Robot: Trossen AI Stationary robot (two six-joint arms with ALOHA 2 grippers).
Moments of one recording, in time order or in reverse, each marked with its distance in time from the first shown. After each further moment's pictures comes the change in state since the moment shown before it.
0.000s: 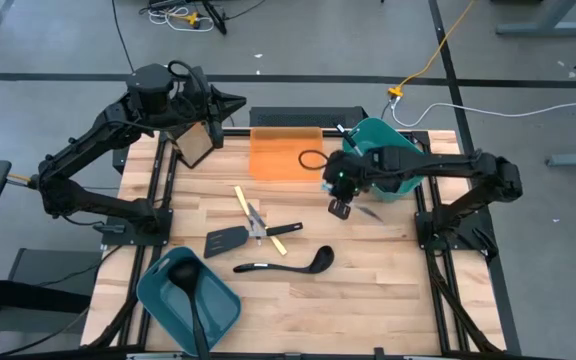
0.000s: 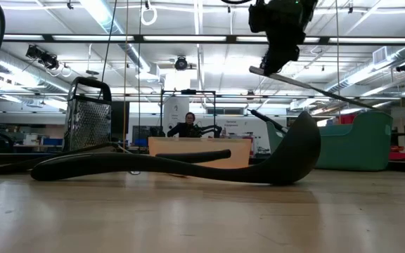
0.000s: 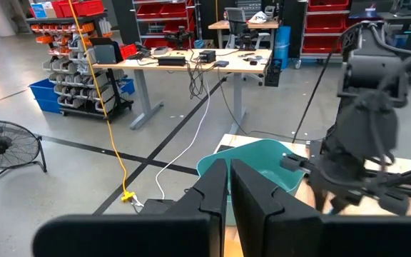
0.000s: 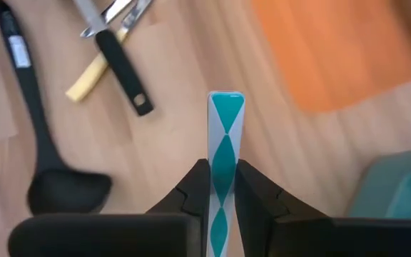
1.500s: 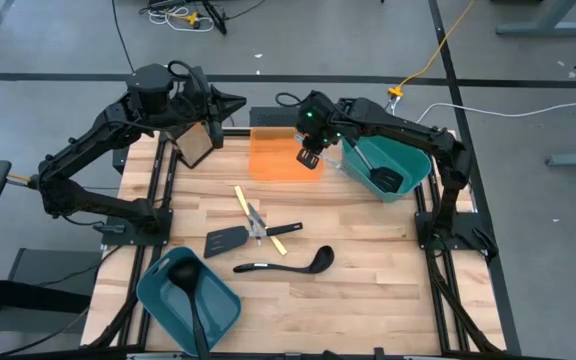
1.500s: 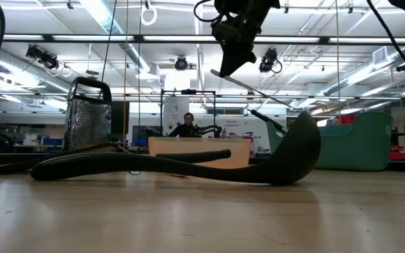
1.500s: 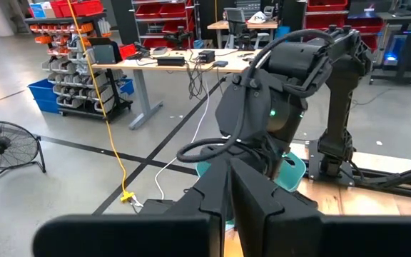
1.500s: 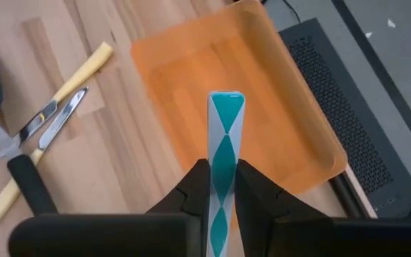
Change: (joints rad) left arm 0.000 0.000 0.000 0.000 0.003 0.000; right arm -0.264 0.376 0.549 -0.075 -0.008 -0.199
